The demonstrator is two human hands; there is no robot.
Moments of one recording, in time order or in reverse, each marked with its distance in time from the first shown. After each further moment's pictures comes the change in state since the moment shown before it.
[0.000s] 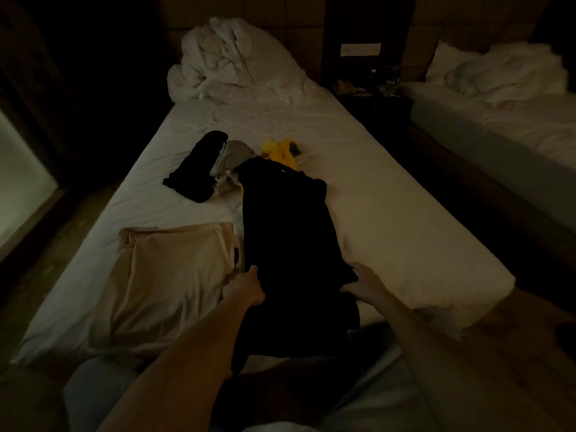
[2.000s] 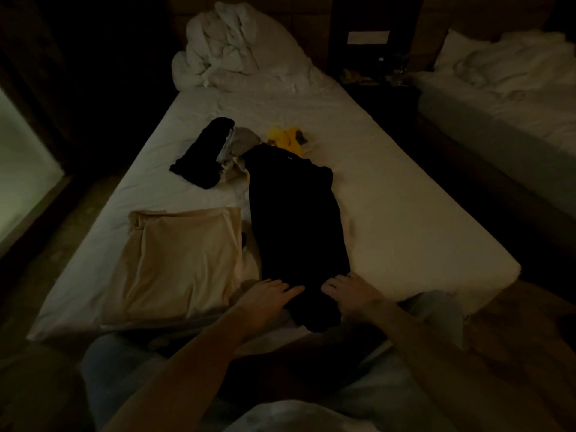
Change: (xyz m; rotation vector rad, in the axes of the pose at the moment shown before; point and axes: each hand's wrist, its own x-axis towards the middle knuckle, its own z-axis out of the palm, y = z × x) left_hand -0.044 0.014 0.059 0.758 0.144 0.555; right_hand -0.020 0.011 0.059 -1.344 -0.145 -0.565
